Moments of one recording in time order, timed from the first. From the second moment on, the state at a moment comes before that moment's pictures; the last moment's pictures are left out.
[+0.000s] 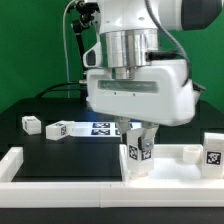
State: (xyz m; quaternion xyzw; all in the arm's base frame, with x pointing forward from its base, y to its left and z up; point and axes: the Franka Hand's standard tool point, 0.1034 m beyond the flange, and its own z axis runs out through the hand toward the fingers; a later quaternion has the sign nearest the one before) arm 0.628 -0.004 0.076 -0.83 0.55 -0.02 0.06
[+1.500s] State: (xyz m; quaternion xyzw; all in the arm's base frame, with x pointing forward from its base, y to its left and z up) arm 0.621 0.014 0.072 -0.86 0.50 -0.01 0.05
